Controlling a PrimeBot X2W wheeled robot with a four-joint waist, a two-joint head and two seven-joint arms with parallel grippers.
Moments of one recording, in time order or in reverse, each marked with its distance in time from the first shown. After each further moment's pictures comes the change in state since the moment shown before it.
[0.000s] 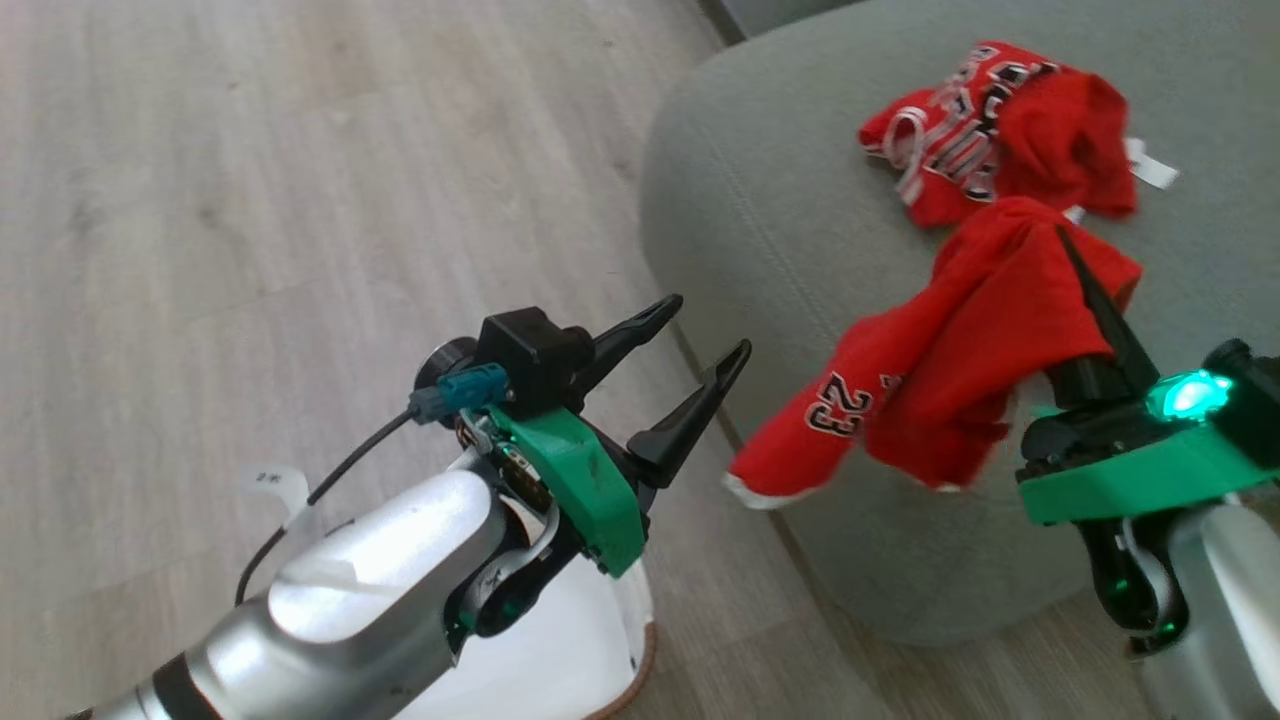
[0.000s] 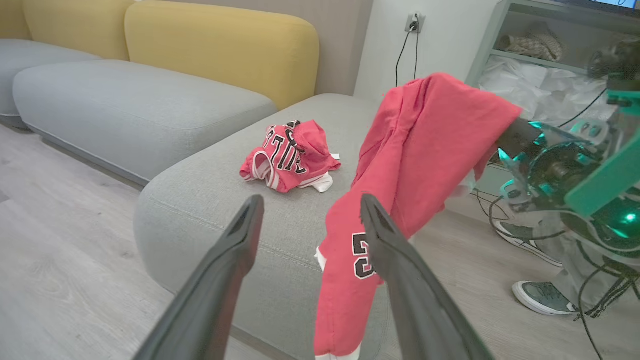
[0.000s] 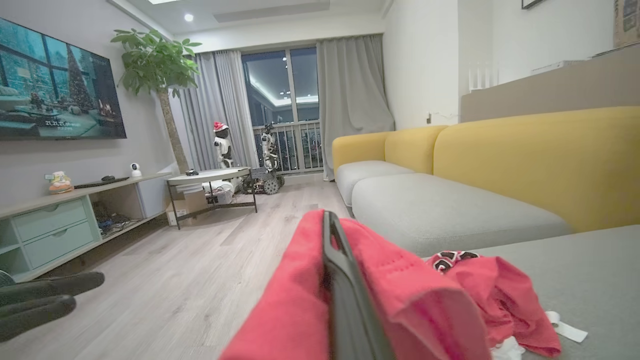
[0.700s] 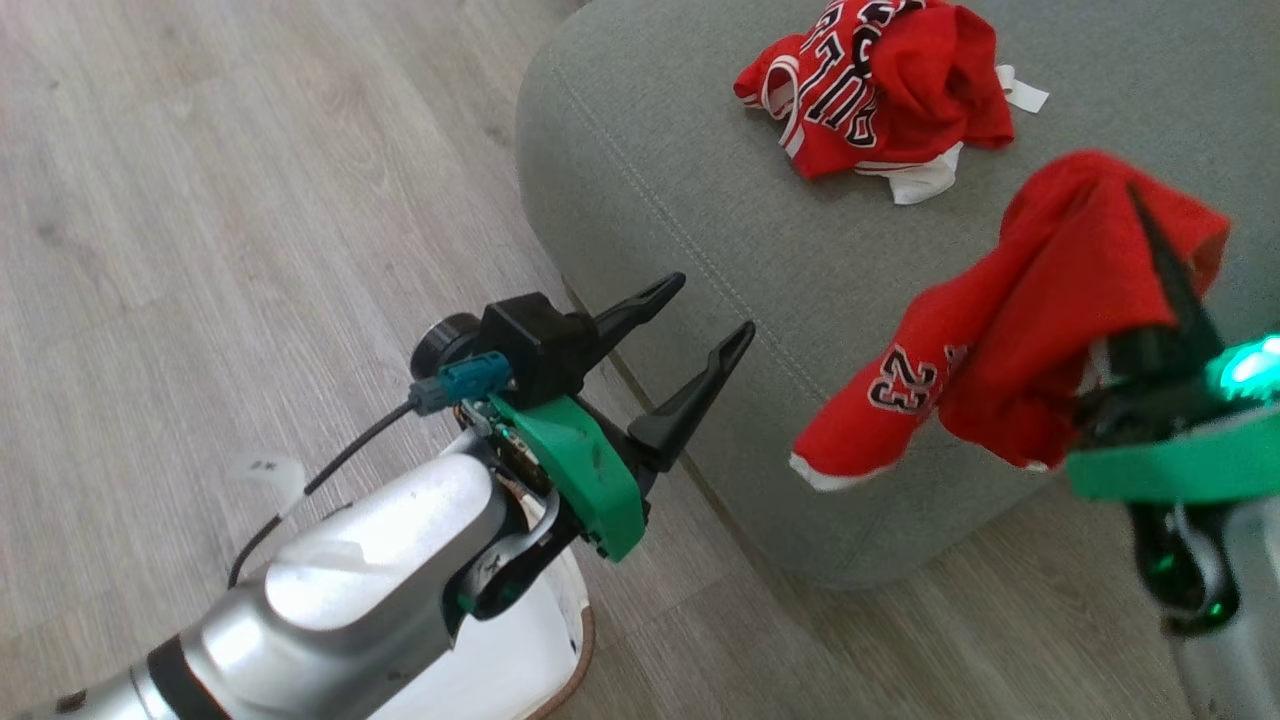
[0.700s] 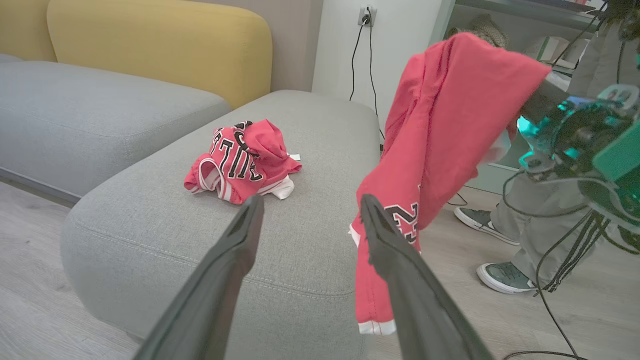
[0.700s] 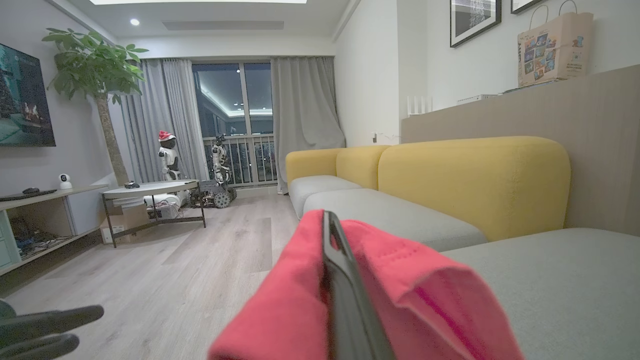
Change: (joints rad) left arm -0.032 0.007 -0.007 -0.003 0.030 0.000 -0.010; right arm 0.008 -0.006 -0.068 -0.105 0.001 0.000 0.007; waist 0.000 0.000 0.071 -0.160
